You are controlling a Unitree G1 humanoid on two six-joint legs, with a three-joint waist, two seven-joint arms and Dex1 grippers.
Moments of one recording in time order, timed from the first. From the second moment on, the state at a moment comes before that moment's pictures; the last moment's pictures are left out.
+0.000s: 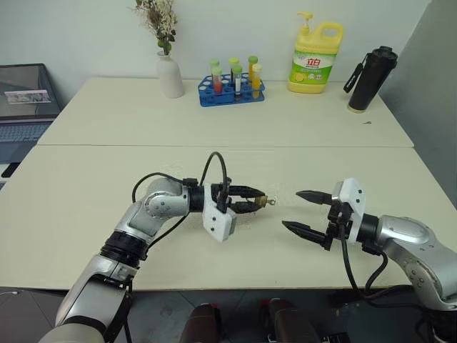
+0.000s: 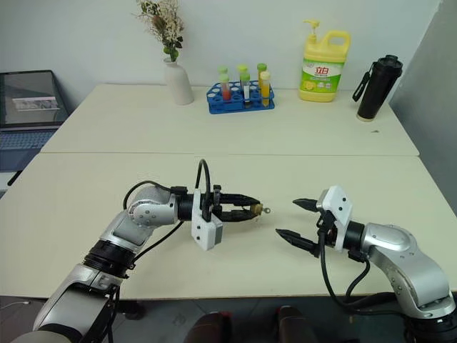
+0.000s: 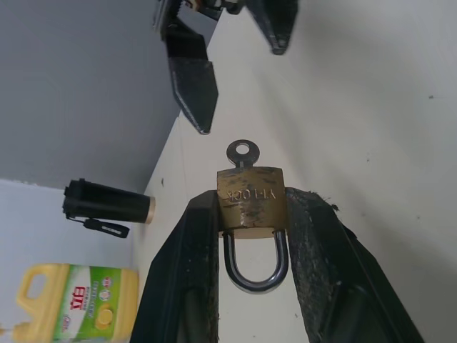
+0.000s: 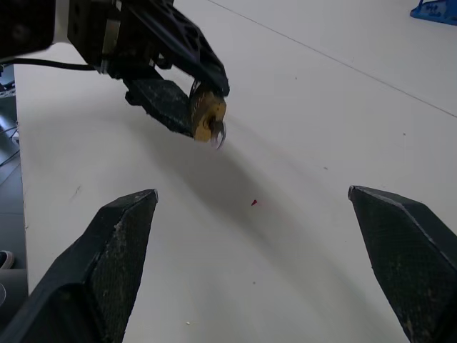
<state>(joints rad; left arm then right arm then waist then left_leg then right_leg) -0.61 0.55 -0.32 0.33 0.27 -0.99 -0.83 -0.14 -0.65 -0.04 -0.50 0.54 0.59 0.81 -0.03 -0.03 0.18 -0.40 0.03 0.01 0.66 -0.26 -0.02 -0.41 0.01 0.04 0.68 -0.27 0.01</state>
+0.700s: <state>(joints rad) -0.59 0.59 -0.28 0.30 0.48 -1.10 -0.51 -0.33 -0.57 -0.02 -0.36 0.80 0.87 0.82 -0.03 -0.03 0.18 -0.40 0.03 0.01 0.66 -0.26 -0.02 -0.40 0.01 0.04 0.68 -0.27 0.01</state>
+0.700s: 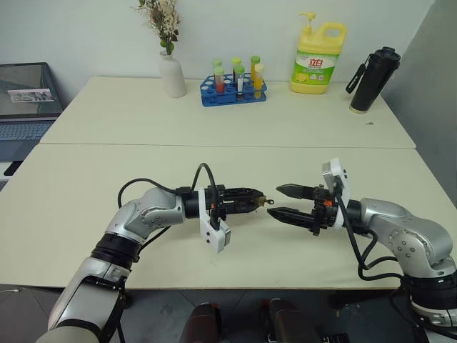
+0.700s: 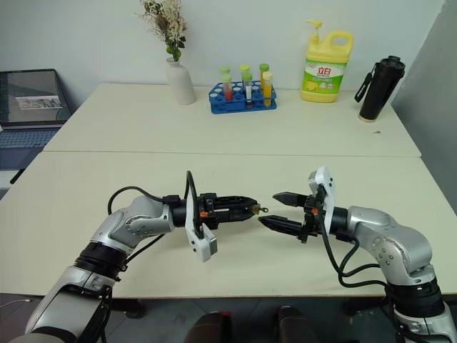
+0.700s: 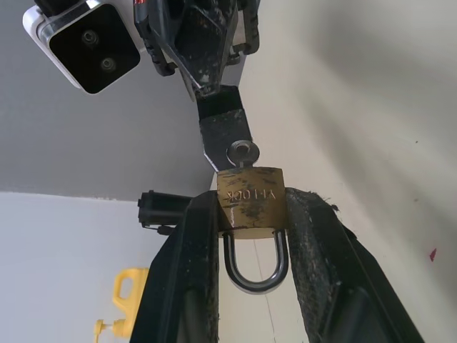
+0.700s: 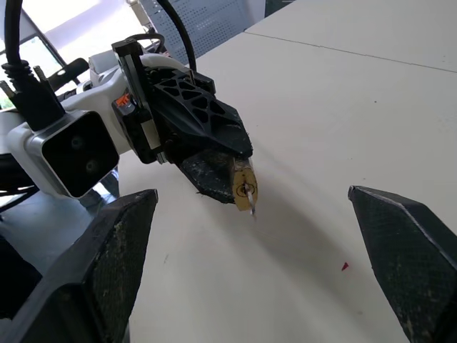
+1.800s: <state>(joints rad) -0.58 0.60 -0.29 0.26 0.61 -1.10 -0.40 -0.57 -0.57 -0.07 -0.11 1.03 1.36 0.74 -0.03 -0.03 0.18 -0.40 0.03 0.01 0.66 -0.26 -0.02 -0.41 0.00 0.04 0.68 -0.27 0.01</state>
